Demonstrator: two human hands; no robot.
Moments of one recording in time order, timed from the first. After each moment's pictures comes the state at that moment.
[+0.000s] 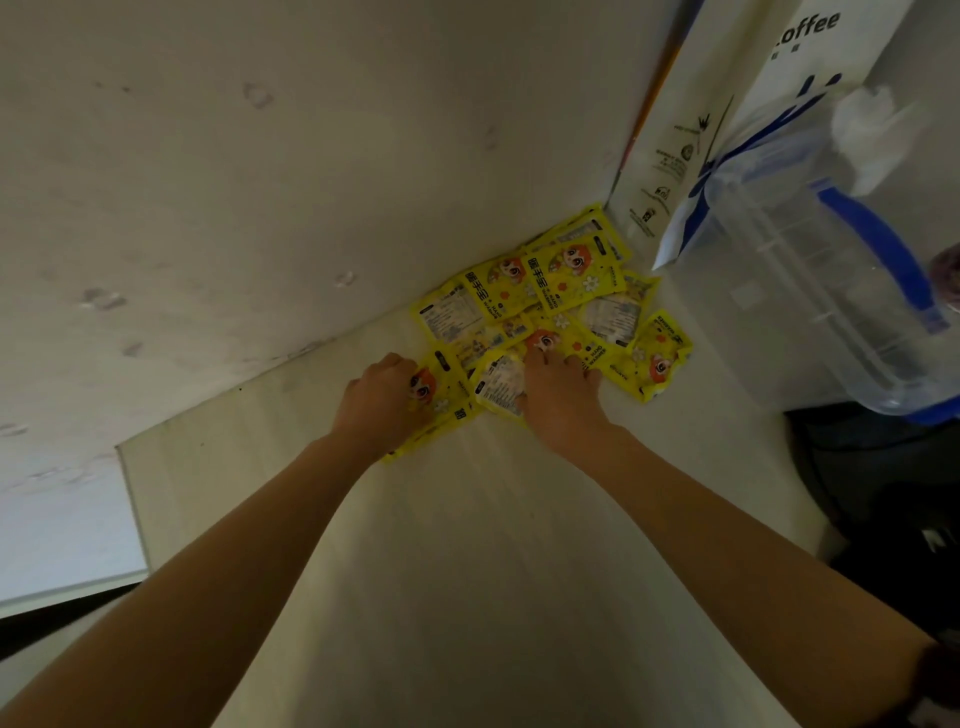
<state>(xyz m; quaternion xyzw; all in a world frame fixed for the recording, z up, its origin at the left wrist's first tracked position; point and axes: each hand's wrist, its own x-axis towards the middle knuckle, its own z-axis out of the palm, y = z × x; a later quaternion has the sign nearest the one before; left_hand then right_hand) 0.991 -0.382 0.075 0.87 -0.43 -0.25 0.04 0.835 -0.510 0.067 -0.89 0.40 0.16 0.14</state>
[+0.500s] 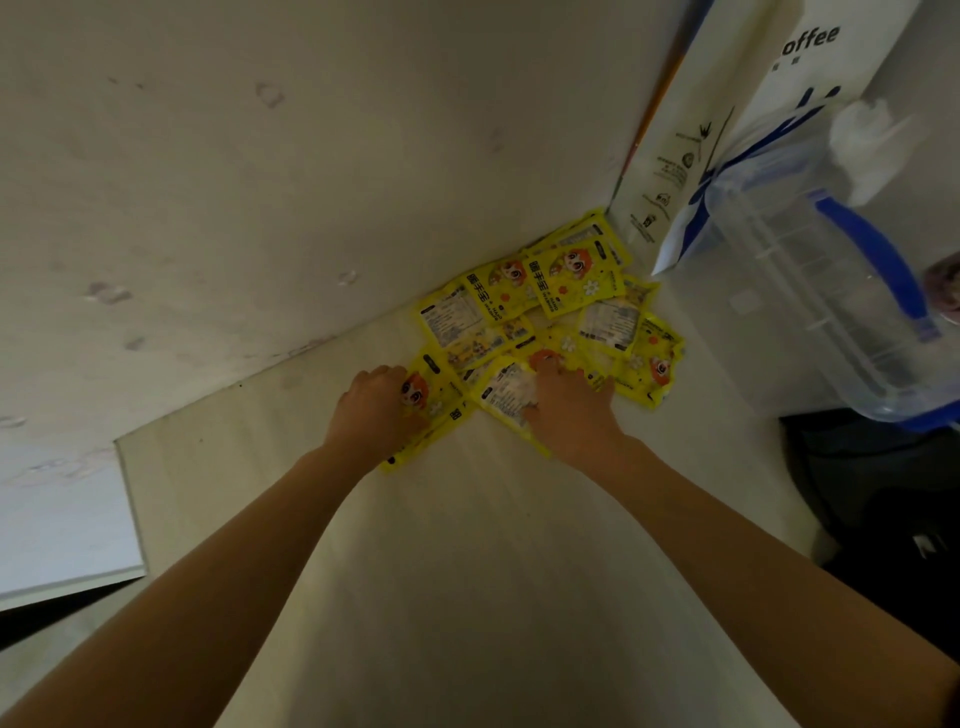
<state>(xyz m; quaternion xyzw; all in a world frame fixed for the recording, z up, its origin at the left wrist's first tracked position) 0.985 -0.372 0.077 0.88 -0.39 -0.26 0.07 0.820 -0.511 0.083 -0.88 0.40 0.18 0.20</state>
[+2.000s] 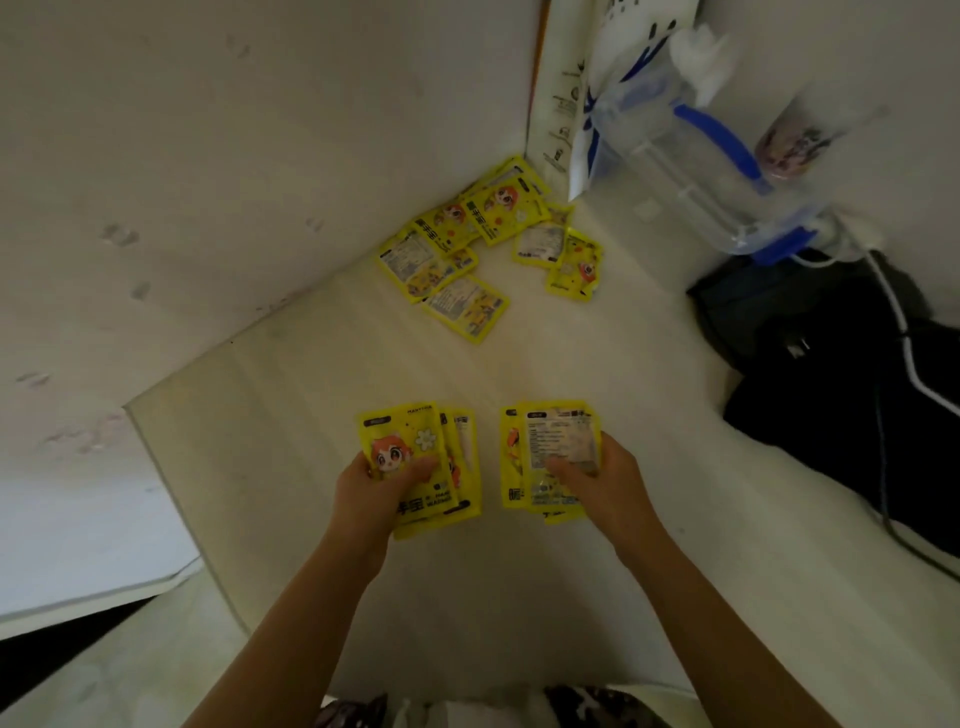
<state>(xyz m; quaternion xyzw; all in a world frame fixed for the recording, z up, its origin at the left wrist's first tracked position) 0.852 -0.222 0.102 0.70 0.01 -0.49 0.52 0.648 -0.341 0.103 -0.57 0.60 -0.13 0.55</state>
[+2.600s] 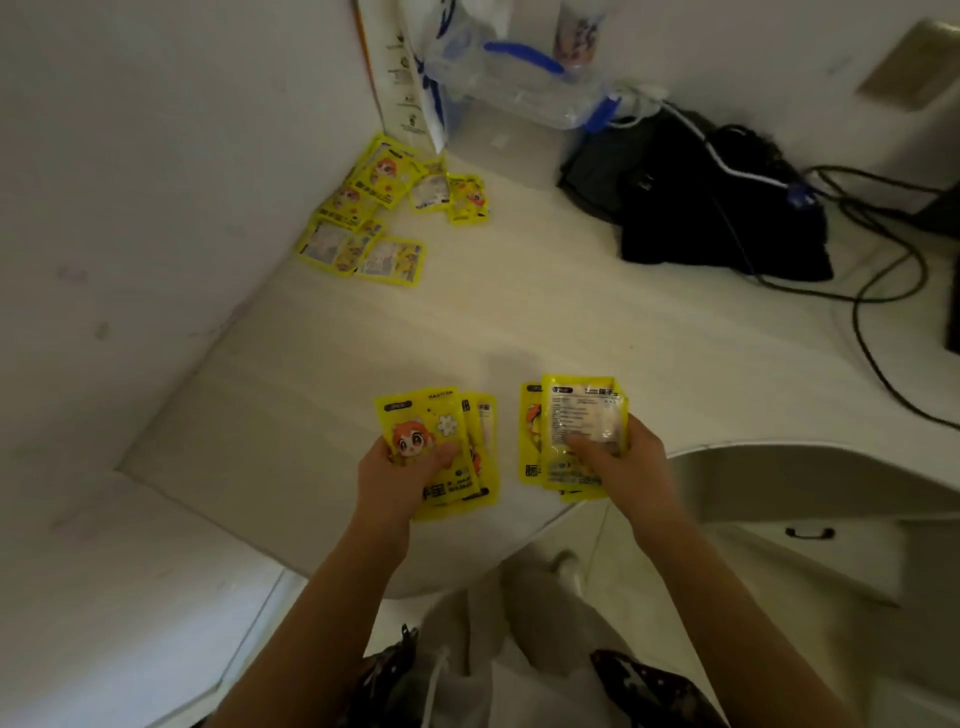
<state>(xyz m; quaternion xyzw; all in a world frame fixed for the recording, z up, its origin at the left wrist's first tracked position) 0.847 -0.126 0.131 0.68 -0.19 -0.57 0.42 0.619 -0.145 0.136 -0.41 0.69 -0.34 0.48</state>
